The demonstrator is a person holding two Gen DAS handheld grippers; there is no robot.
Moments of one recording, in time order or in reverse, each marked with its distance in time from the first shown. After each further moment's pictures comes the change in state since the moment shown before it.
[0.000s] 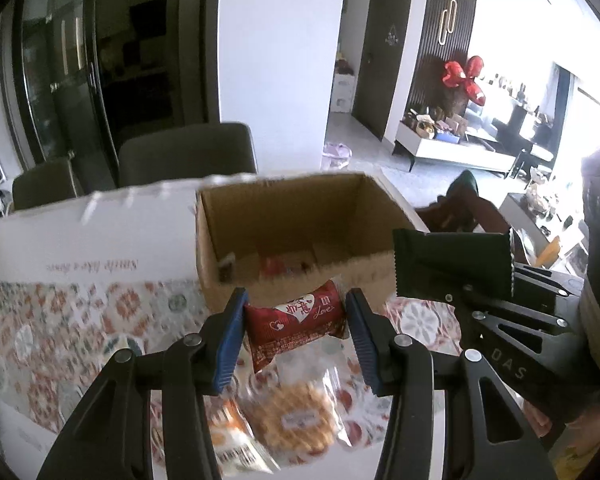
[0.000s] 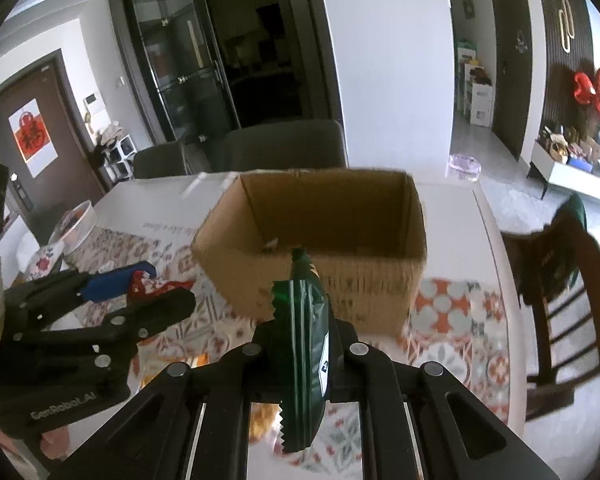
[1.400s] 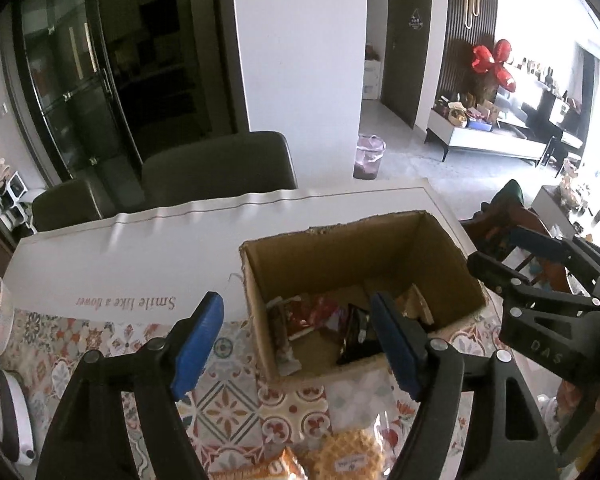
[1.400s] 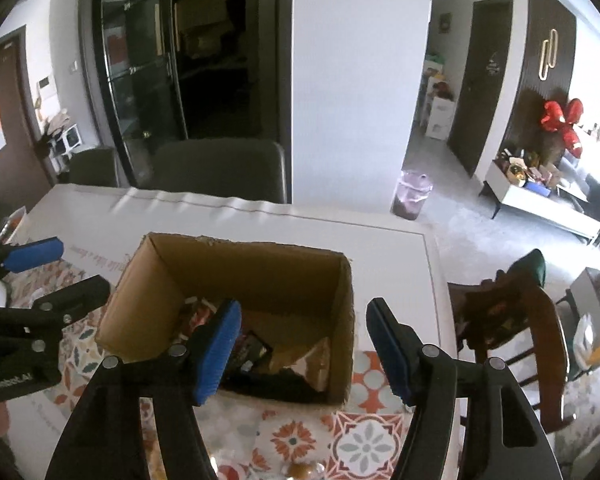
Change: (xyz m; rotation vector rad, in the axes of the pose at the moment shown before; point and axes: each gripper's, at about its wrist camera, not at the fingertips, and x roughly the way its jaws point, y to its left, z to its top) left arm 0.030 0.032 0.064 0.015 0.067 0.115; right arm 0.027 -0.026 0.075 -0.034 0.010 -0.228
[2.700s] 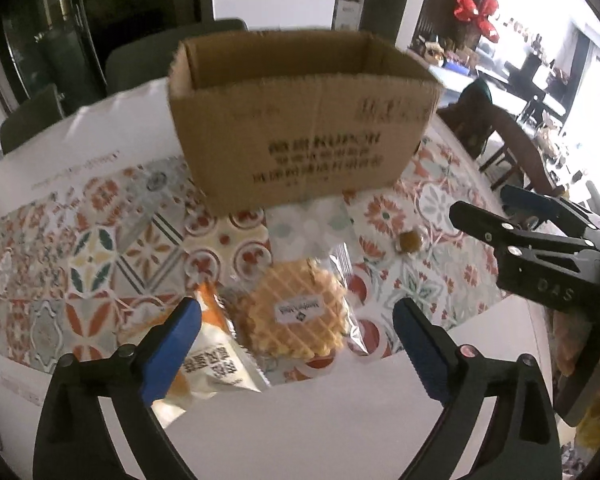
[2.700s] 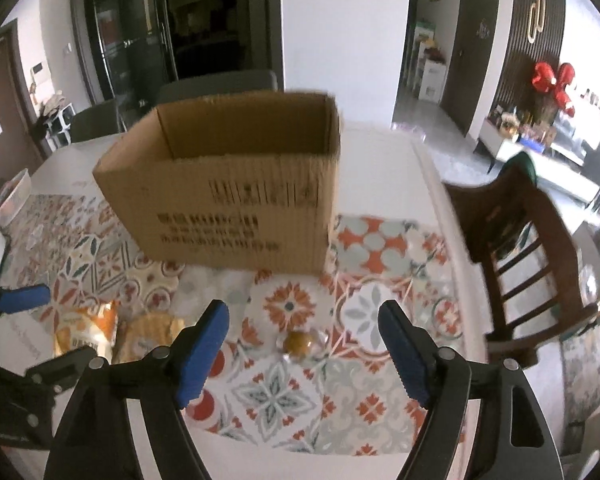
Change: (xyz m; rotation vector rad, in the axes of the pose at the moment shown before) left arm 0.024 -0.041 -0.170 0.000 0.234 -0.116; right arm -0.003 -0.009 -0.152 0.055 0.145 0.044
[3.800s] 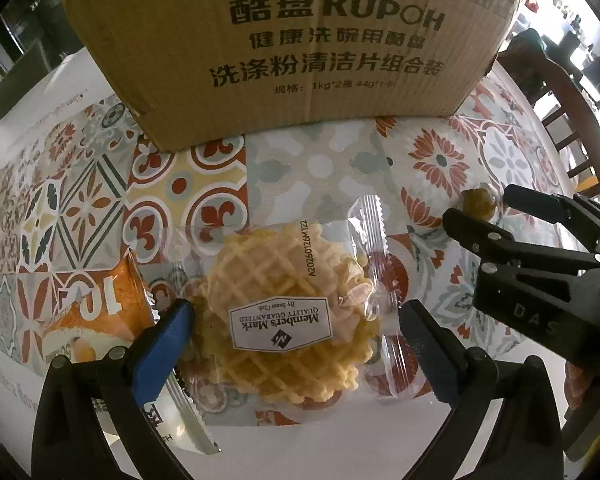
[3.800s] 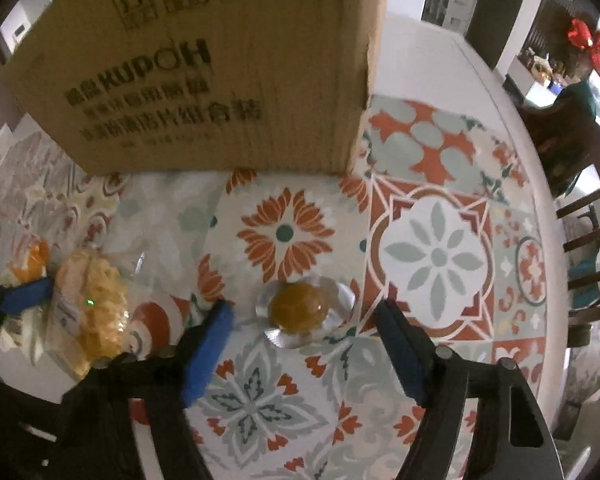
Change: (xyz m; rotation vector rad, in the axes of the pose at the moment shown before) left arm 0.114 -0.019 -0.002 -0.050 0.182 0.080; right arm 0.113 0.001 -0.025 -0.051 0.252 -0.023
